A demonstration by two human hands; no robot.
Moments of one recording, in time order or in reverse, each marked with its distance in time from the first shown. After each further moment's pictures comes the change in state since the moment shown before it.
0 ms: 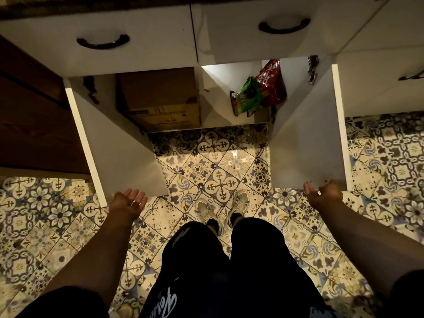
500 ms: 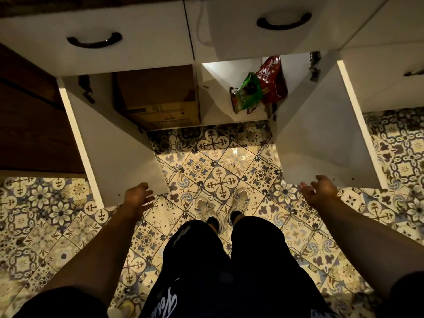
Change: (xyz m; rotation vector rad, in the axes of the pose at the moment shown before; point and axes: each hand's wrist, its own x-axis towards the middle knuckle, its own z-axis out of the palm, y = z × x) left_hand -0.011 -0.019 0.034 0.704 -0.003 0.131; right_hand -0.005 0.003 0.017 -0.444 0.013 -0.041
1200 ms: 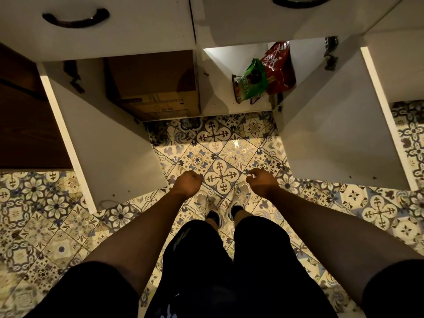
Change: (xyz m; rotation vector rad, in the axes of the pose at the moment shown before) left_hand -0.004 0.006 0.127 0.825 -0.249 0.348; right_hand -0.005 0.108 0.109 -1.554 -0.348 -0.589
